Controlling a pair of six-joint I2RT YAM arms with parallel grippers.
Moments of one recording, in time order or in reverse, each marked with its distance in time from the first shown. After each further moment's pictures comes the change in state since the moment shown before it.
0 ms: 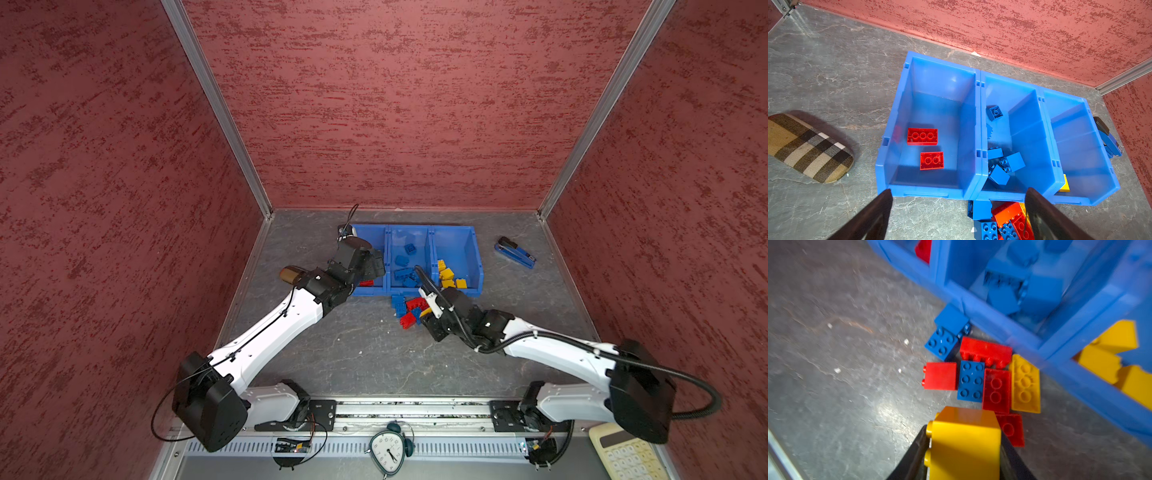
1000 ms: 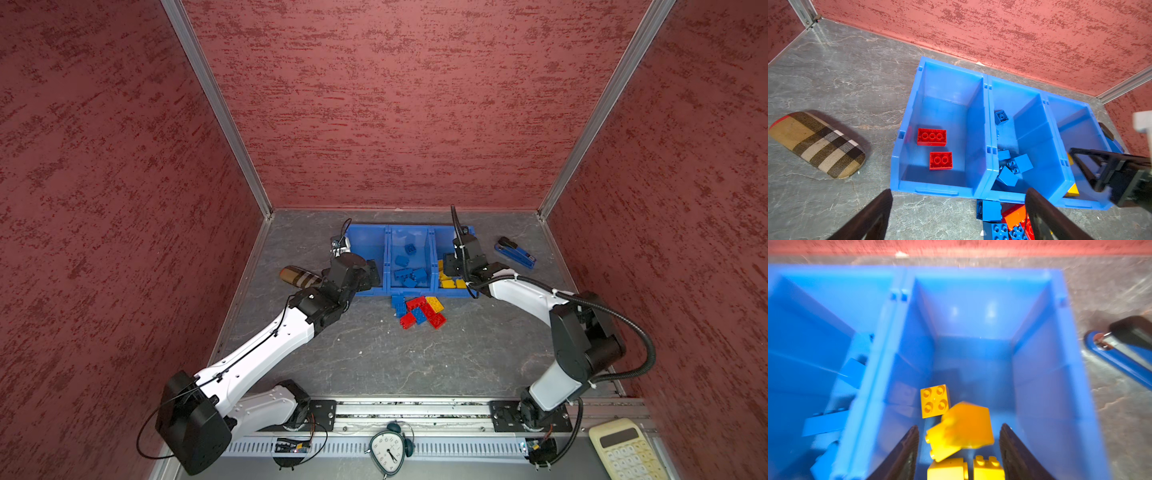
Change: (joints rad) left arm -0.036 -0.114 -0.163 0.100 -0.087 0.000; right arm -0.407 0.394 0.282 0.163 0.149 0.097
